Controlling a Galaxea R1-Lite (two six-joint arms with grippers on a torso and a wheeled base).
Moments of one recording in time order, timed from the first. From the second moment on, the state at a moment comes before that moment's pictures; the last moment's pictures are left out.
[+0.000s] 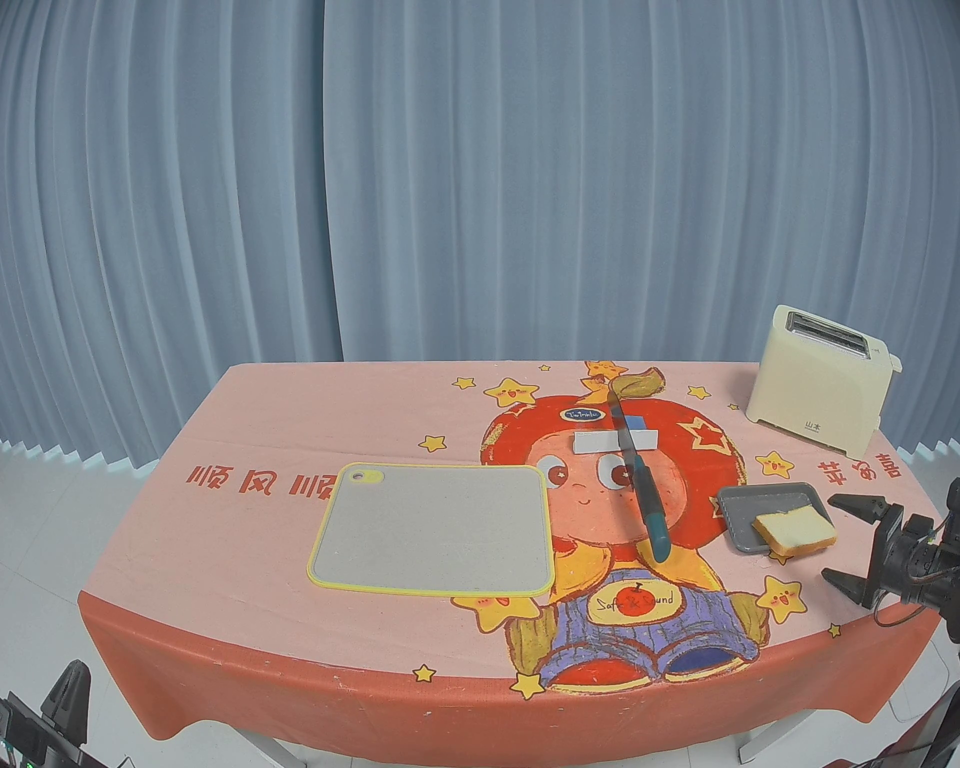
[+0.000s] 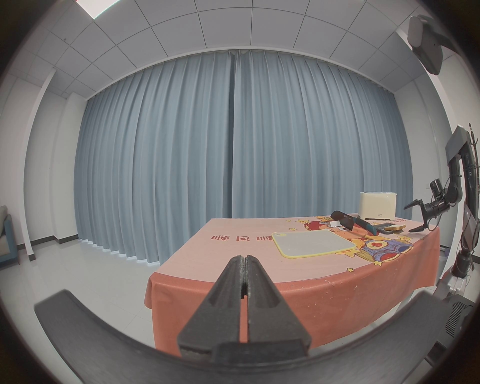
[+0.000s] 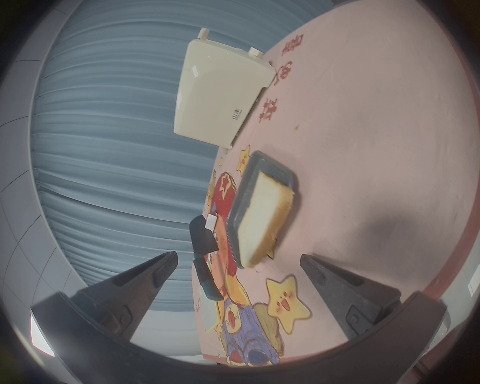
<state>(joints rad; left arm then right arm) -0.01 0.04 -0.02 -0.01 -0.02 0.00 -0.33 1.69 -0.11 -1.05 0.65 1.05</state>
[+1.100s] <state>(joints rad) -0.01 0.04 -0.02 -0.01 -0.02 0.00 -0.31 1.90 -0.14 -1.29 0.64 1.12</state>
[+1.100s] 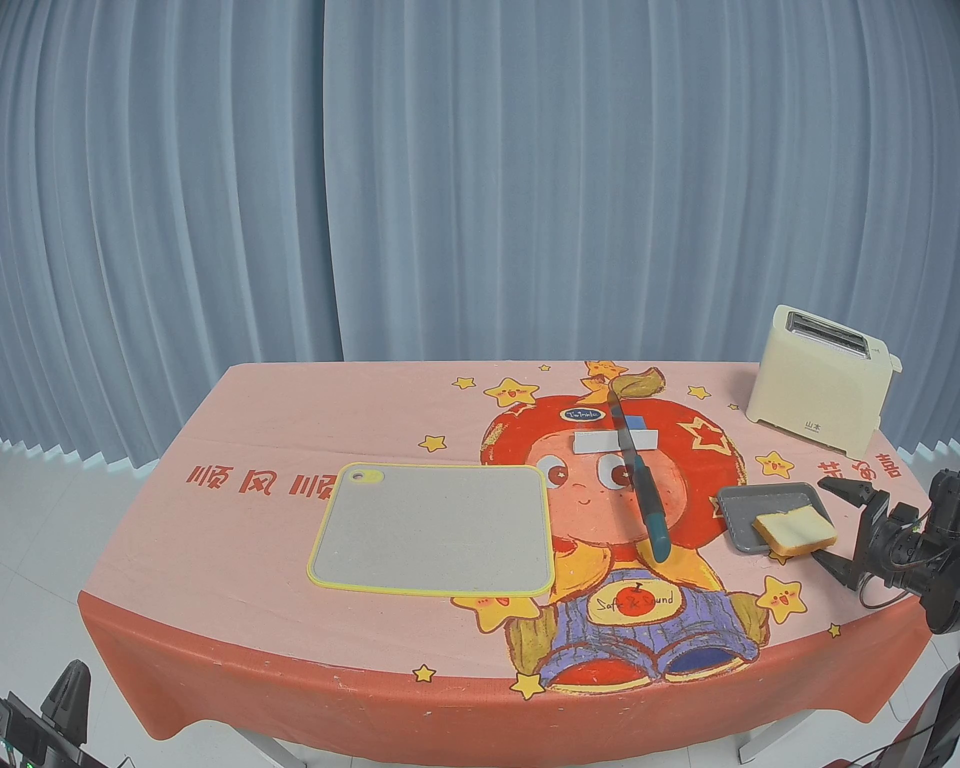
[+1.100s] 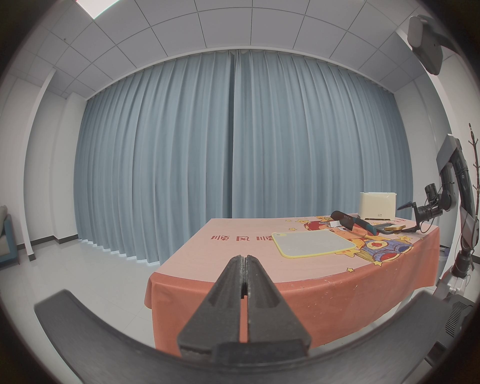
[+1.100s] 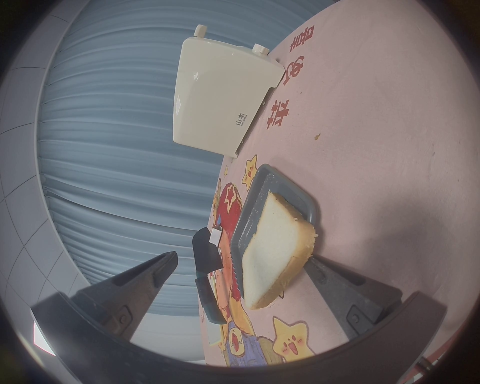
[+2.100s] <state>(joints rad) -0.01 0.04 -0.02 -0.01 -0.02 0.00 -0.30 1.97 -0.11 -1.28 0.60 1.11</state>
